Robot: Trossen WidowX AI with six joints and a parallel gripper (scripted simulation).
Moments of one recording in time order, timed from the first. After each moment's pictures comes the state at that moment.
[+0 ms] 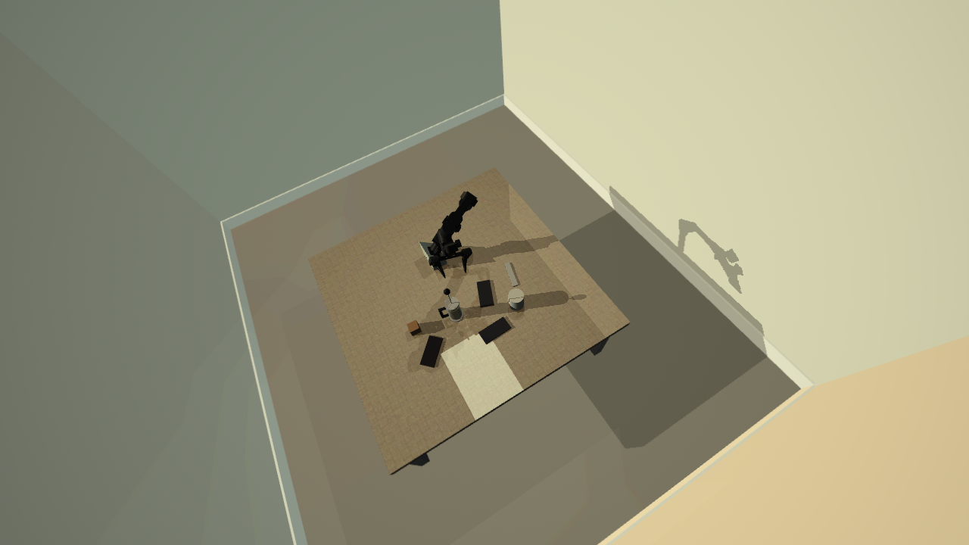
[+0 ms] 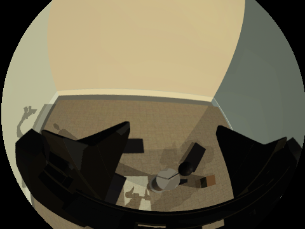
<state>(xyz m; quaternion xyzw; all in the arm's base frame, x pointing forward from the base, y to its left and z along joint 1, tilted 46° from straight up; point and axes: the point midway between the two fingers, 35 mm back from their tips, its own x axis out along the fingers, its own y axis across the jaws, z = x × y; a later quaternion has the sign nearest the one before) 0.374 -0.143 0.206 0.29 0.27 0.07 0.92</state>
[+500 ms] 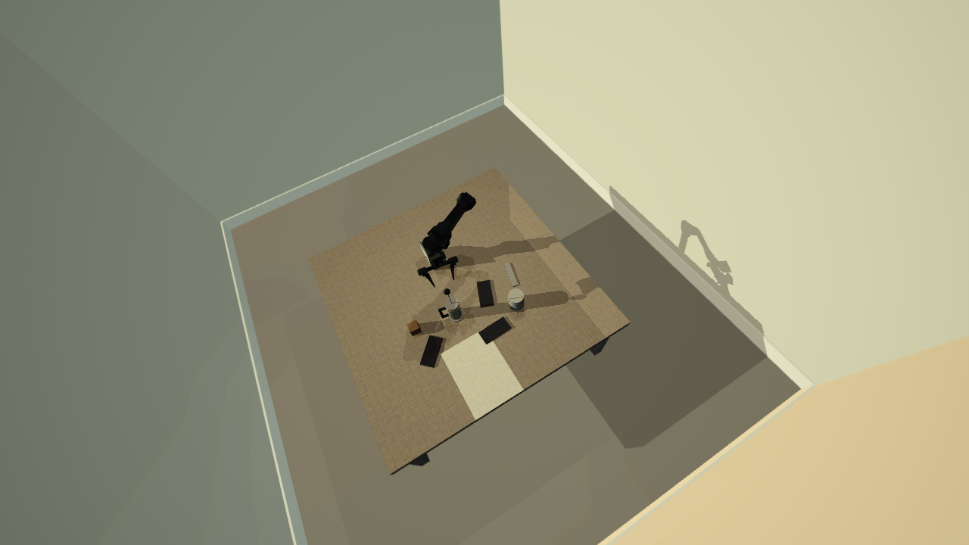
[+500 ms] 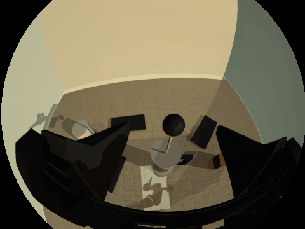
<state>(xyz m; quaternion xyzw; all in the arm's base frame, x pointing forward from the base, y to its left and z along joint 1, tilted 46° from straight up) 0.332 -0.132 0.113 0.36 0.31 0.11 0.87</state>
